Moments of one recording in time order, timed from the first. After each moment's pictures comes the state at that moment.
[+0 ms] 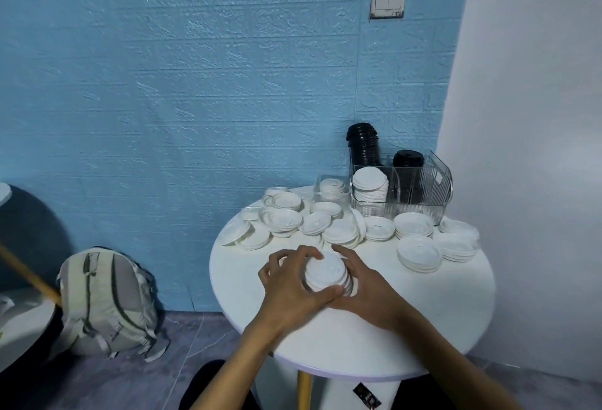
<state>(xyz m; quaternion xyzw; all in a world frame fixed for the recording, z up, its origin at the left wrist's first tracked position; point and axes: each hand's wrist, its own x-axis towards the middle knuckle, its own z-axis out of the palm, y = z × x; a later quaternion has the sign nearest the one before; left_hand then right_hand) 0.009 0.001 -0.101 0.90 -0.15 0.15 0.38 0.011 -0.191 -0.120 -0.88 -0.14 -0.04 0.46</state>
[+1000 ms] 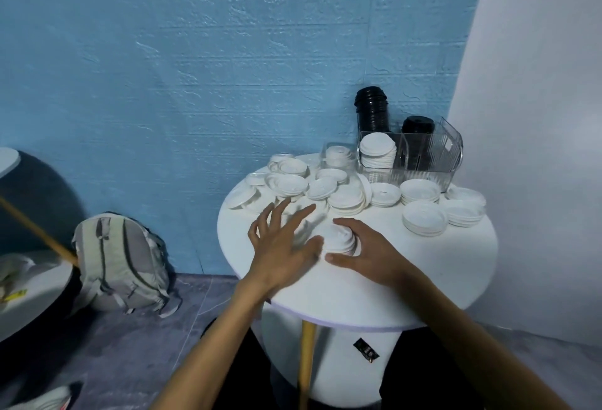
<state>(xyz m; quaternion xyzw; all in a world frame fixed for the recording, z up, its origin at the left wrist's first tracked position) 0.009 0.027 -0.099 0.94 -0.13 0.14 0.29 0.011 -0.189 -0.119 -0.91 -0.13 -0.07 0.40</state>
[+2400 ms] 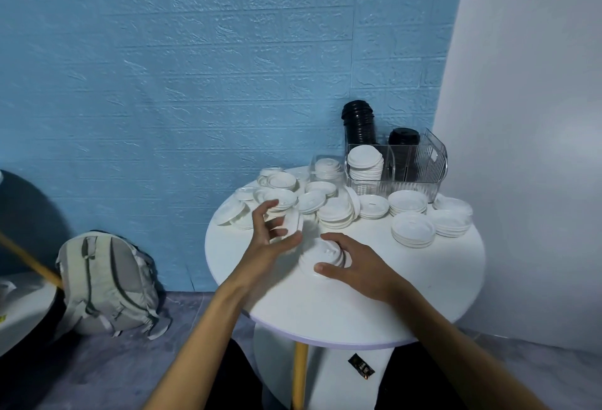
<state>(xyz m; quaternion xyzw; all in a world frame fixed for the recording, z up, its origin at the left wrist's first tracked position) 0.018 0.034 -0.077 0.71 -0.14 -0.01 0.69 0.007 -0.191 -0.113 -0.90 -0.10 -0.02 0.42</state>
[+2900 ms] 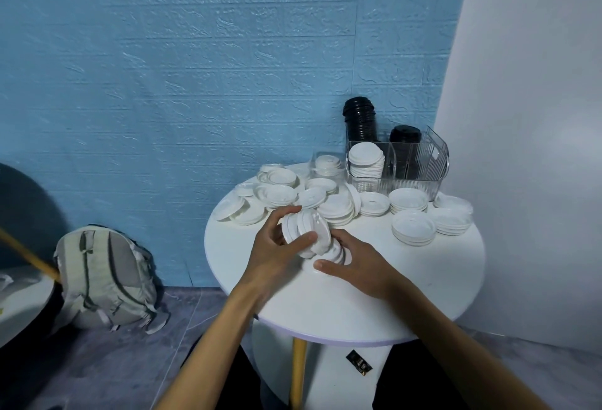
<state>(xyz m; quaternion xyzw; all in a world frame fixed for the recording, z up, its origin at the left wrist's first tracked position) 0.013 0.012 -0.087 0.67 -0.12 0.03 0.74 0.003 -0.186 -0.109 -0.88 -0.14 -0.03 0.45</state>
